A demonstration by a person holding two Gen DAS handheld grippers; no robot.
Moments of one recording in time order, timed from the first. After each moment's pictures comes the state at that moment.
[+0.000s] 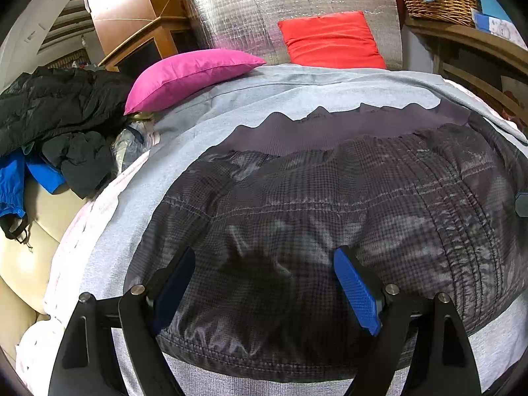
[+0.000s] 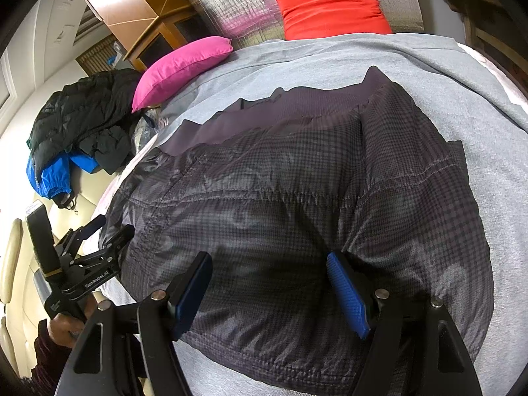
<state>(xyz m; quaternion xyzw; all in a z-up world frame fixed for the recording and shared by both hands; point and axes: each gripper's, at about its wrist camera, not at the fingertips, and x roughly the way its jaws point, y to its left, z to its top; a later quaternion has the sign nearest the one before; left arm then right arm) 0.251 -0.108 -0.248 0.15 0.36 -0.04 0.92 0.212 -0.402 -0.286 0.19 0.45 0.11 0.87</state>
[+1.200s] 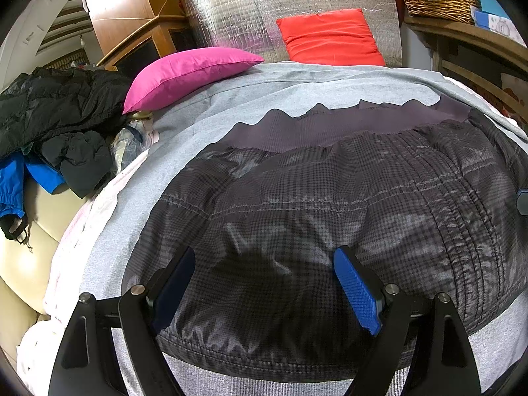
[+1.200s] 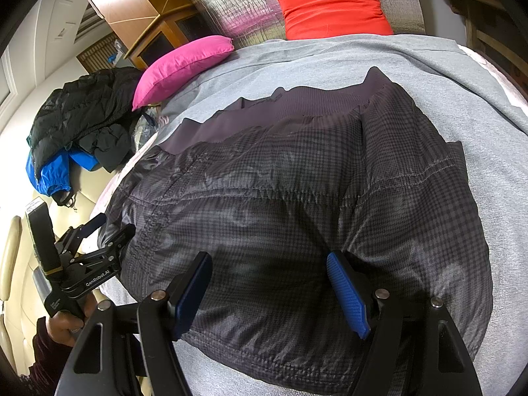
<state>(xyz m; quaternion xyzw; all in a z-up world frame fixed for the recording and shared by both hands) 0.252 -0.103 -0.250 0.16 0.36 -0.05 0.92 0.212 -0.403 -0.286 0.18 0.45 0.11 0.87</state>
